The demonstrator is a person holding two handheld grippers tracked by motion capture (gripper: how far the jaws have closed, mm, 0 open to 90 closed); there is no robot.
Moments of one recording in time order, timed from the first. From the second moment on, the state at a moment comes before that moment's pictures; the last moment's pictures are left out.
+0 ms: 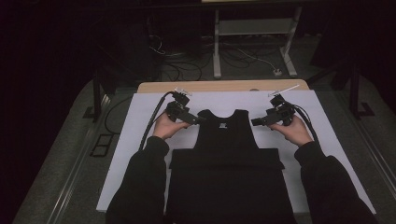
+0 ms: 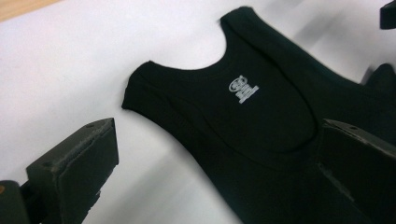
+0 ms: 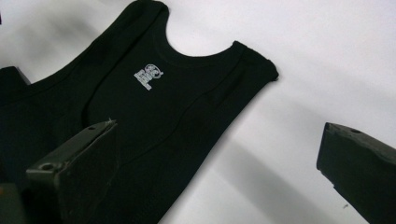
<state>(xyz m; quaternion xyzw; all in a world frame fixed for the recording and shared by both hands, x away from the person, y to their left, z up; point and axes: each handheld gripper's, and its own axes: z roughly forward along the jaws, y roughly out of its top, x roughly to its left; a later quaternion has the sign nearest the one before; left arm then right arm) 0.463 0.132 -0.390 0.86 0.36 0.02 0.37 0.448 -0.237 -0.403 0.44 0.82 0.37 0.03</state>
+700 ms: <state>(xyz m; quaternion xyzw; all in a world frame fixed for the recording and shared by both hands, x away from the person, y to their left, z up) 0.473 0.116 -0.422 0.86 0.36 0.00 0.36 0.456 -0.222 -0.424 0.43 0.83 0.36 0.03</state>
